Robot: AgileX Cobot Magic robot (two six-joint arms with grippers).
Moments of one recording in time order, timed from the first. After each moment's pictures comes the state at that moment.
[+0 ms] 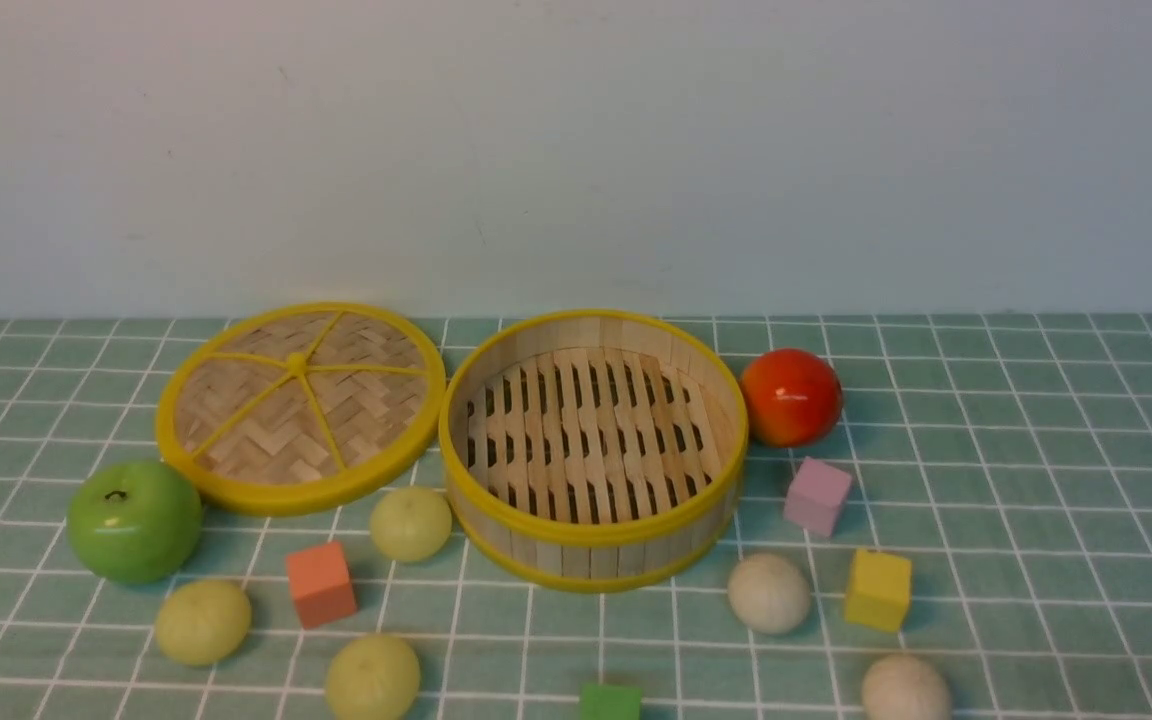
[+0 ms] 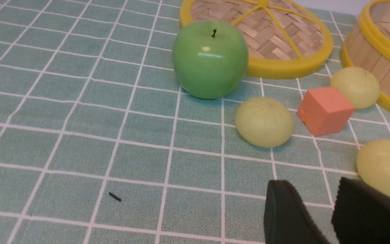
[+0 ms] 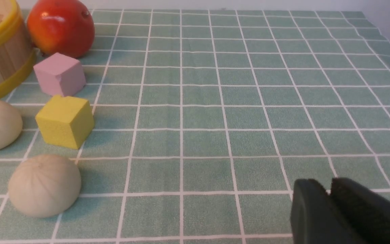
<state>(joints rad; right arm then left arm) -0.07 -0.01 0.01 -0.08 0.39 0.10 -0.10 -0.01 0.03 0.13 0.39 -0.33</state>
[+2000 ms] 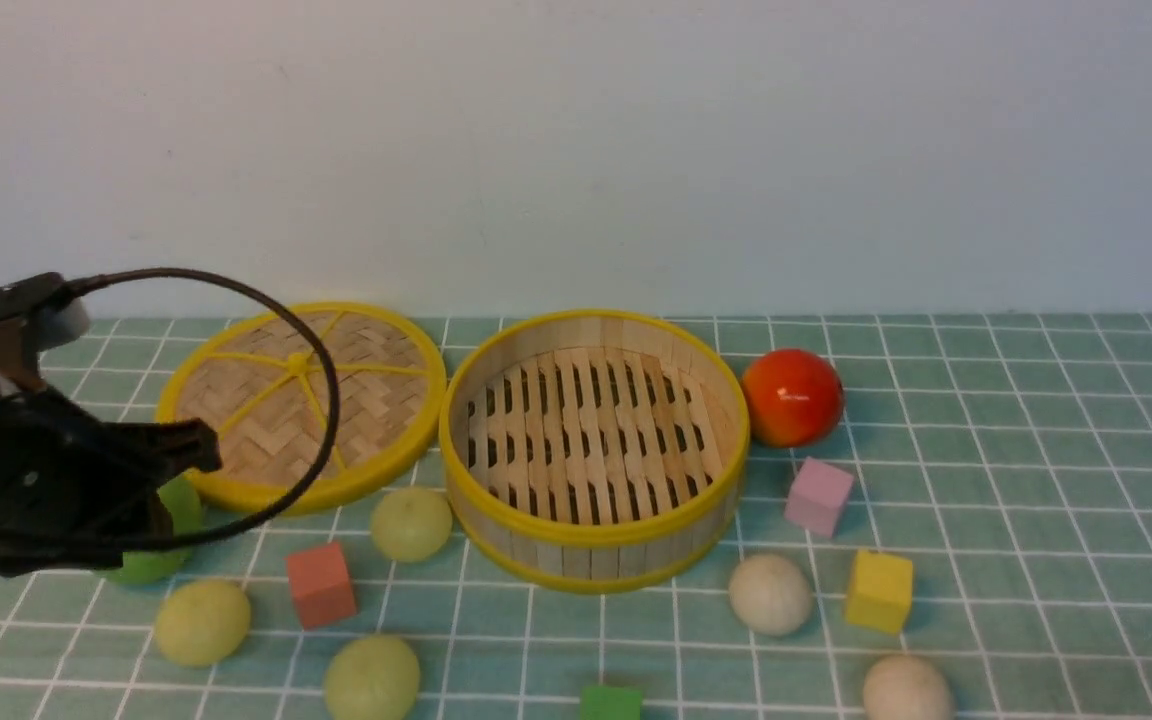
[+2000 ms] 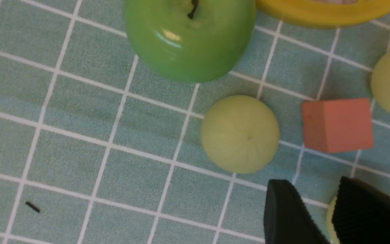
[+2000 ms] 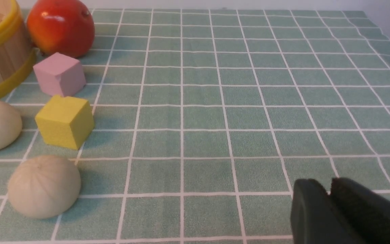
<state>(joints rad) -0.07 -0.01 0.01 -0.08 0.39 0.10 -0.10 1.43 -0.94 -0.03 0.74 -0.40</state>
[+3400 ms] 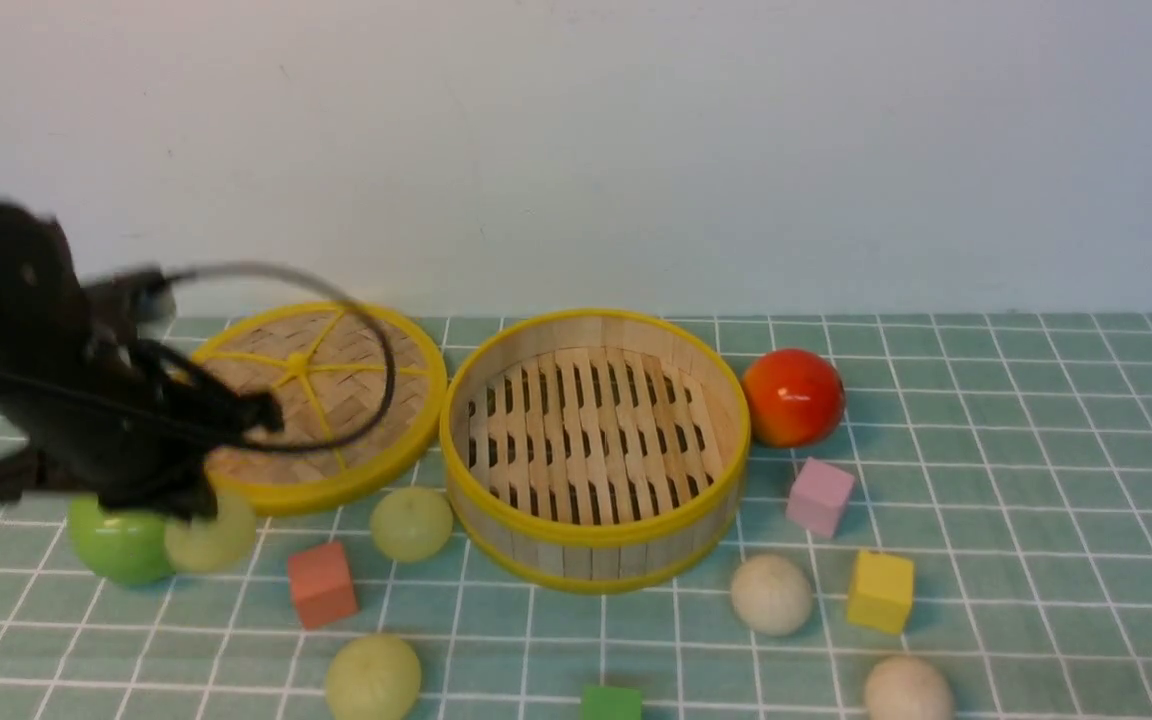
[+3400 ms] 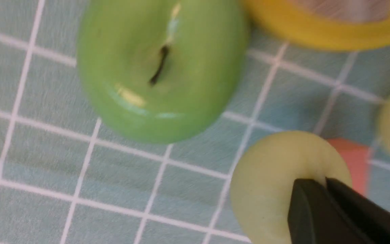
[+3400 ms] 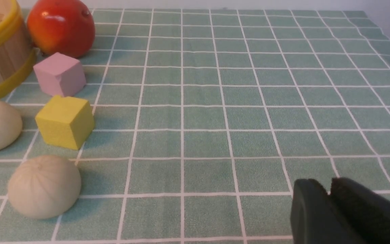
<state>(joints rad) -0.07 -0.01 0.01 -0.08 0.39 0.10 -0.14 1.56 -1.13 -0.05 0.75 -0.39</state>
